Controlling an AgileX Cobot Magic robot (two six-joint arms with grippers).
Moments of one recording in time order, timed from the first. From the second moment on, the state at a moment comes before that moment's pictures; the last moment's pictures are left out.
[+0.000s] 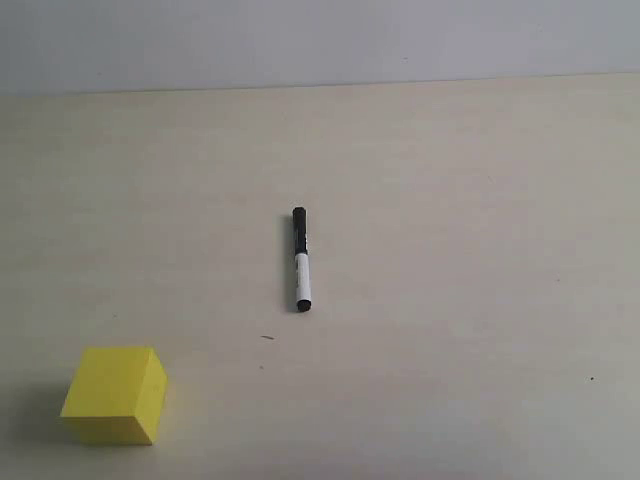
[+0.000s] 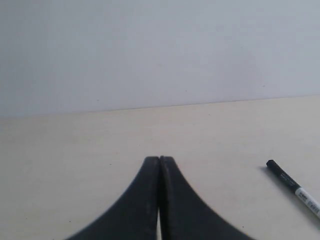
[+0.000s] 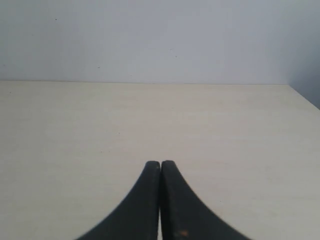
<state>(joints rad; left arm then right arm) -0.20 0.01 0.00 -0.06 0.16 0.07 0.12 0.01 0.00 0.01 0.29 -0.04</state>
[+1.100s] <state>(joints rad) -0.20 0.21 -0.32 -0.34 -0.20 -0.21 0.12 0.01 0.00 0.01 0.29 -0.04</state>
